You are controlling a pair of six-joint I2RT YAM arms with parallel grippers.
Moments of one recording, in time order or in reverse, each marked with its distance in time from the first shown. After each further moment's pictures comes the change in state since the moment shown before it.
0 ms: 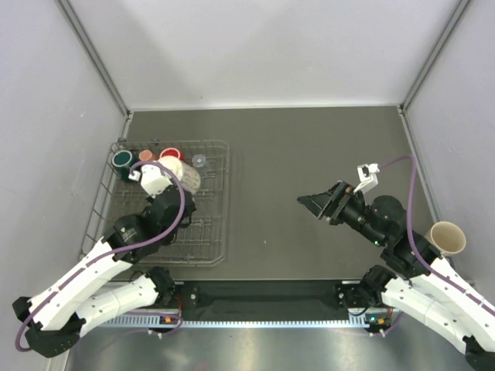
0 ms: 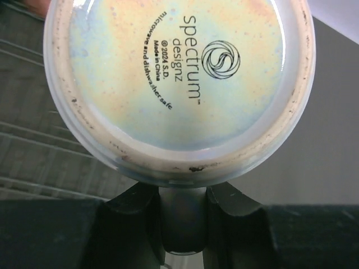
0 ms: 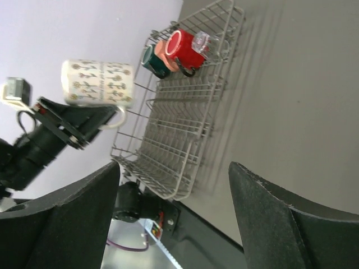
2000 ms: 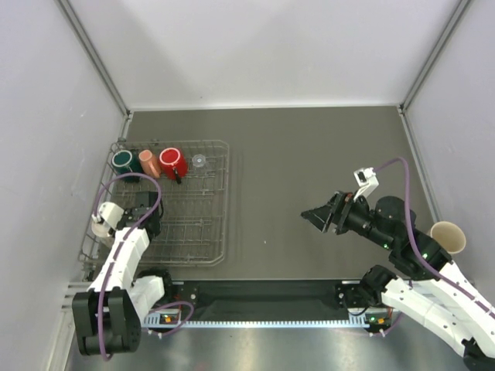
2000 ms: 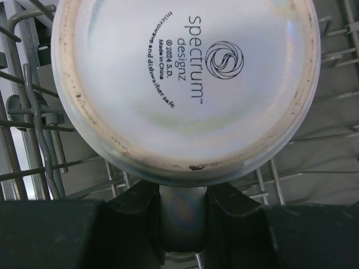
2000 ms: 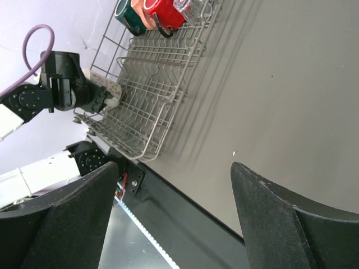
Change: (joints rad) left arm 0.922 0.211 -0.424 0.080 -0.123 -0.181; right arm -0.029 -0.031 0.065 -0.222 -0.106 -0.198
